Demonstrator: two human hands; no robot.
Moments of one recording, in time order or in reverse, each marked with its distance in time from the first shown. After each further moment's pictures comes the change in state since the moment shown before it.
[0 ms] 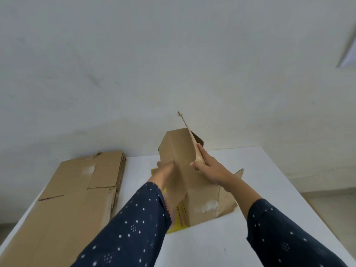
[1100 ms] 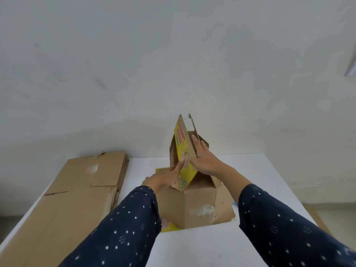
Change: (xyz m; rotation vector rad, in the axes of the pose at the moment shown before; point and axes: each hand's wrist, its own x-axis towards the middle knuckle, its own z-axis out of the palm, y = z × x) left_hand -0.035 0.000 -0.010 0.581 -0.250 0.259; right_hand 0.020 -0.036 -0.018 -0.288 -0.053 -0.138
